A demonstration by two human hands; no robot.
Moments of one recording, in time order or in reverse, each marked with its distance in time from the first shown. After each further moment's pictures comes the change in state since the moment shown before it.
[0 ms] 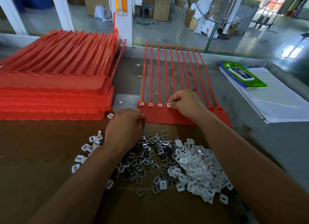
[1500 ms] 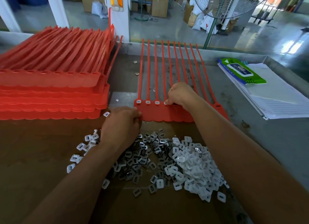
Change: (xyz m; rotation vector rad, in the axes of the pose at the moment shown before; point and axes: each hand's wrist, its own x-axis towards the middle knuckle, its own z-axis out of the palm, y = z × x) left_hand -0.001 0.000 0.000 0.001 0.020 -0.001; right_hand 0.026 -0.011 0.000 -0.058 -0.121 0.294
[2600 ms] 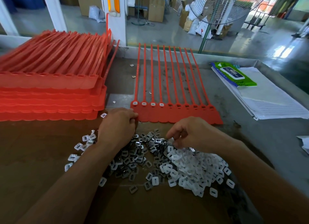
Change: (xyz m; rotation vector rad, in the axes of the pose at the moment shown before) left_hand 0.003 -0.002 0.001 0.009 -0.029 -0.012; right_hand -0.112 0.047 -0.016 -0.066 -0.279 -0.440
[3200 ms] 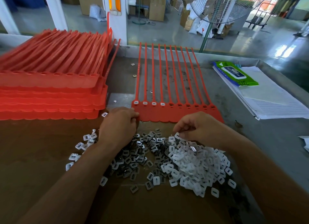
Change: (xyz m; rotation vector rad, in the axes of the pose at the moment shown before) left_hand -0.001 0.001 -0.001 -0.004 0.013 0.002; right_hand -0.003 0.007 -0.010 0.117 0.030 0.014
